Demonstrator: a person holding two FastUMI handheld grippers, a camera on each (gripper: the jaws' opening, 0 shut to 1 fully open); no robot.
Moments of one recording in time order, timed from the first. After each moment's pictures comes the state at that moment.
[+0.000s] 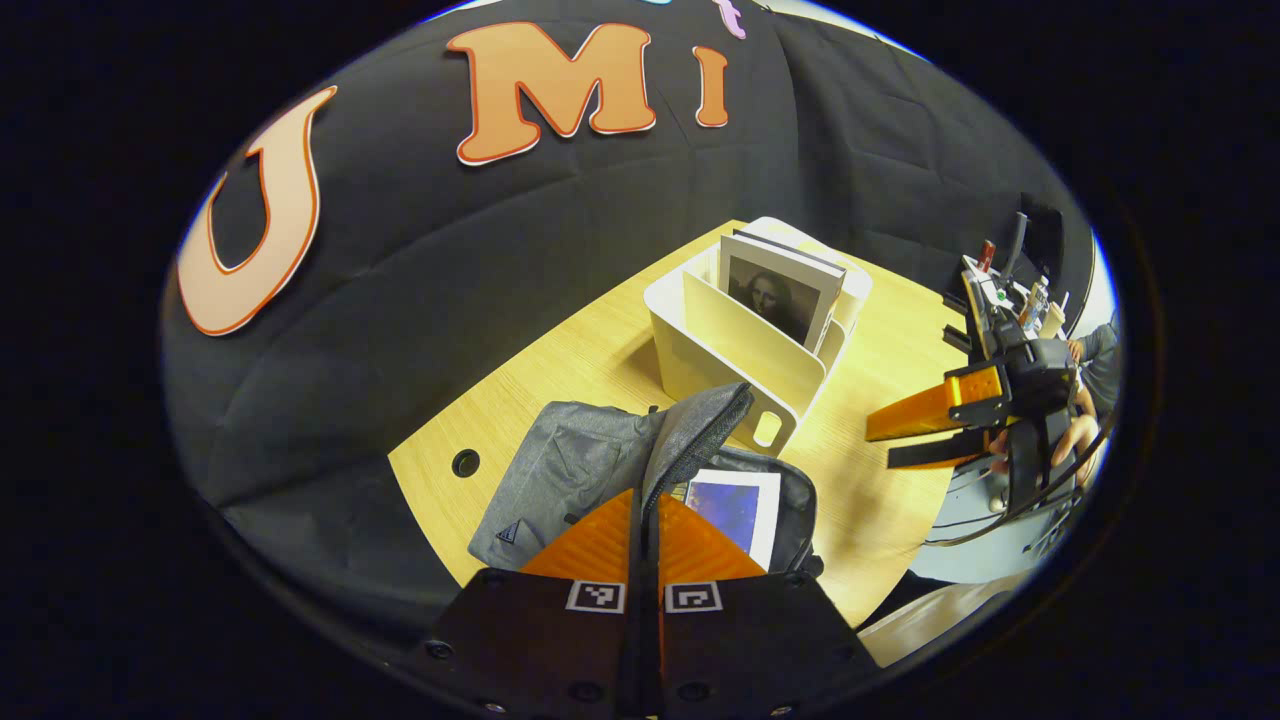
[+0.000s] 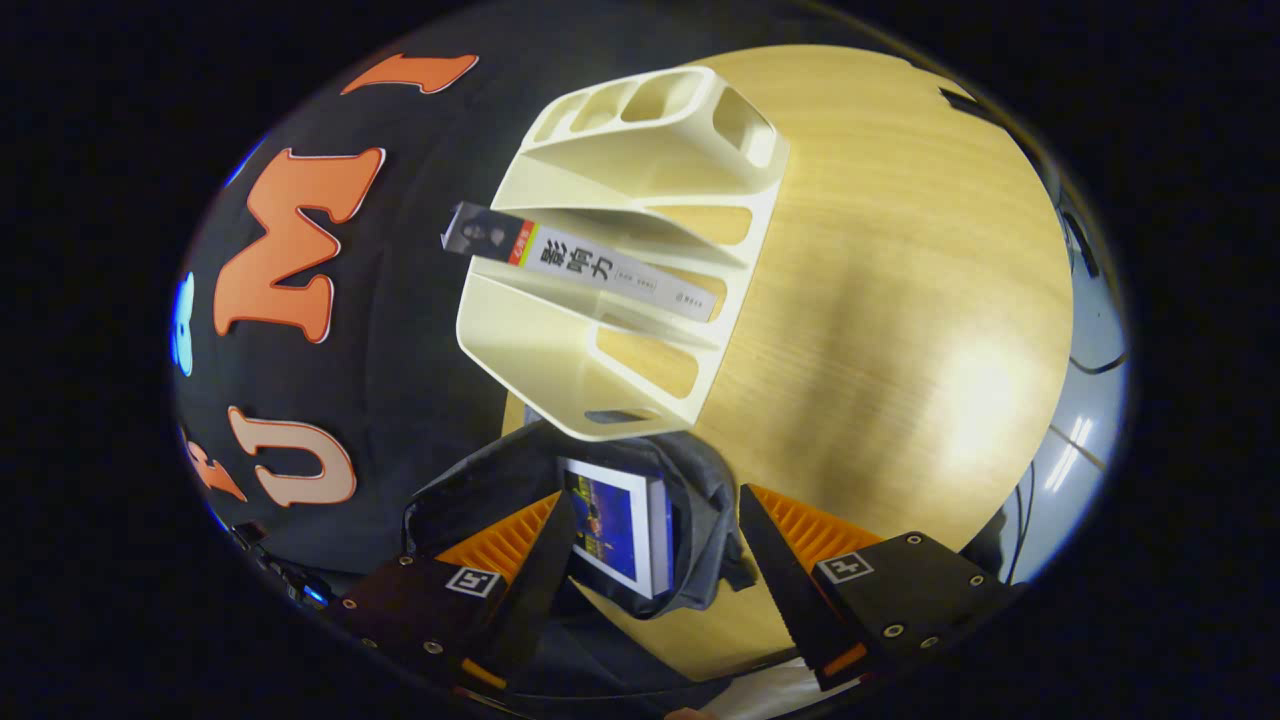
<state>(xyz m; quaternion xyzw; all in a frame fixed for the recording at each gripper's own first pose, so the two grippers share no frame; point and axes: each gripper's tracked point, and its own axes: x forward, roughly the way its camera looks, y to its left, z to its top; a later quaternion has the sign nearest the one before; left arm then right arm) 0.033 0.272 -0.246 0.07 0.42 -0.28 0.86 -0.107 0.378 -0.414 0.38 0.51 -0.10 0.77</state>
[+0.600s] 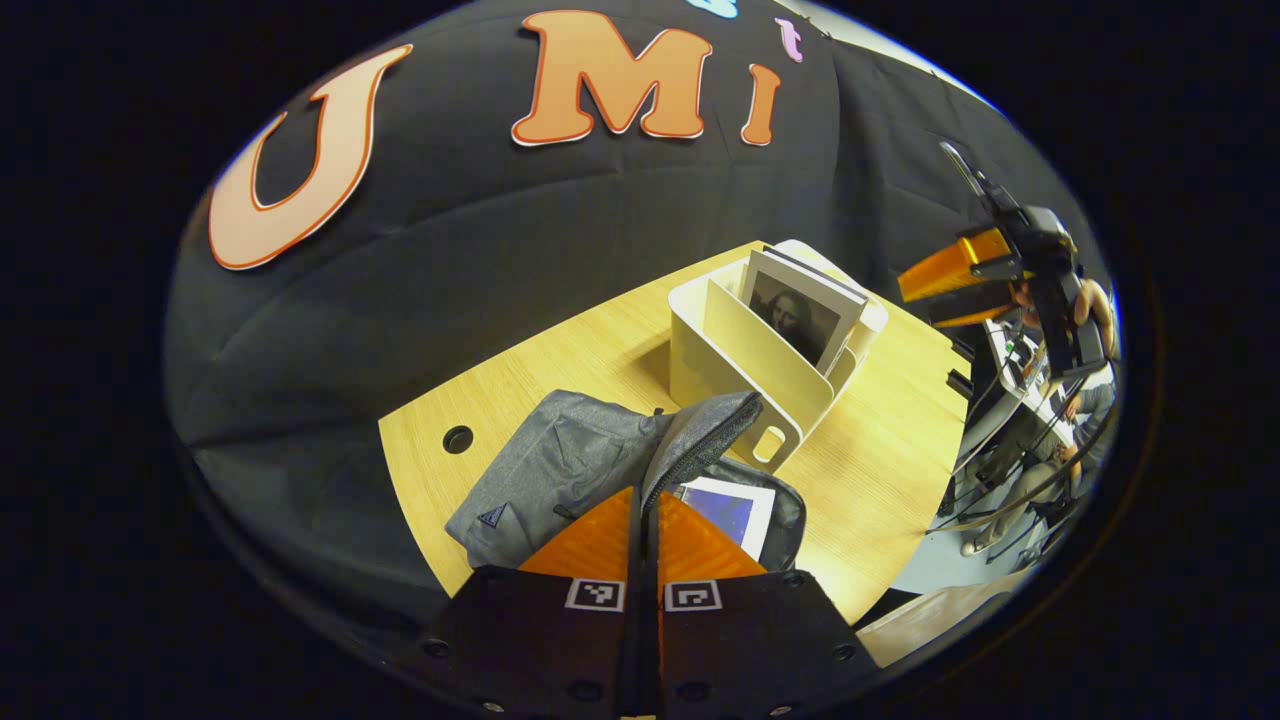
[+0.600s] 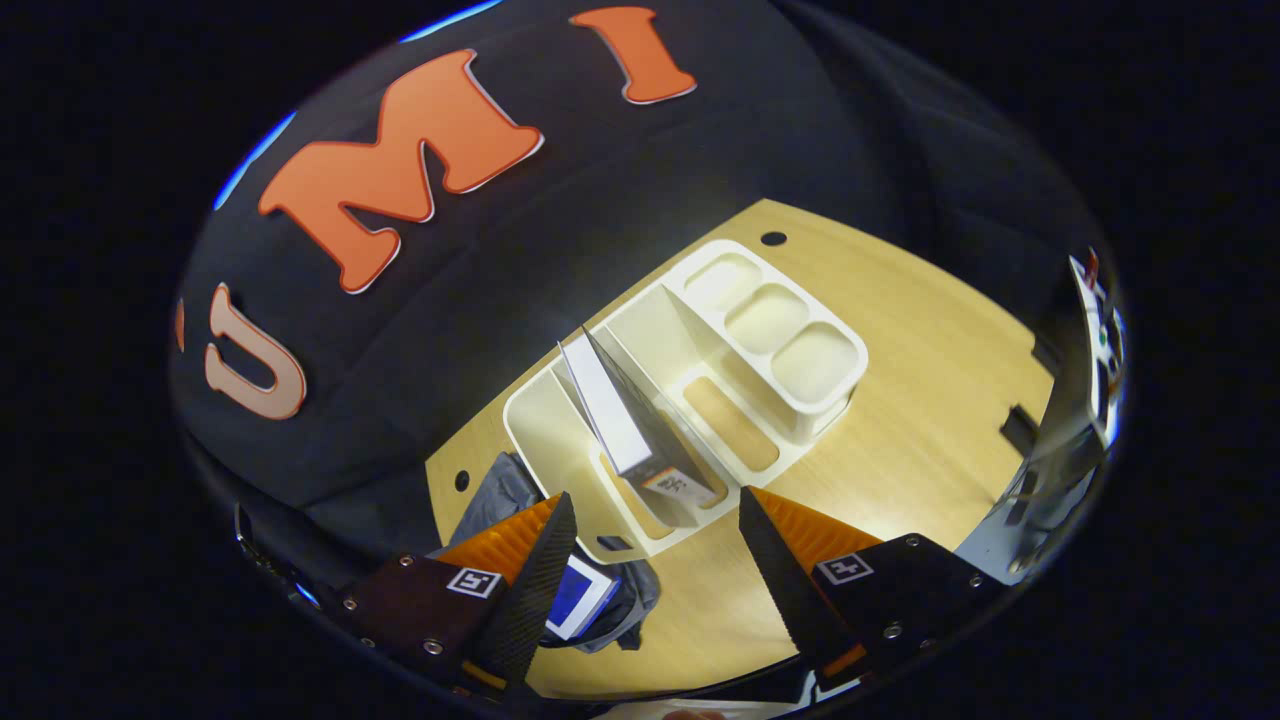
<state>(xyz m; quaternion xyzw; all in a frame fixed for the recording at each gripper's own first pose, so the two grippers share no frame) 0.029 0.277 -0.255 0.00 0.43 -0.24 0.87 0.035 0.346 -0.285 0.09 0.48 -0.05 0.87</state>
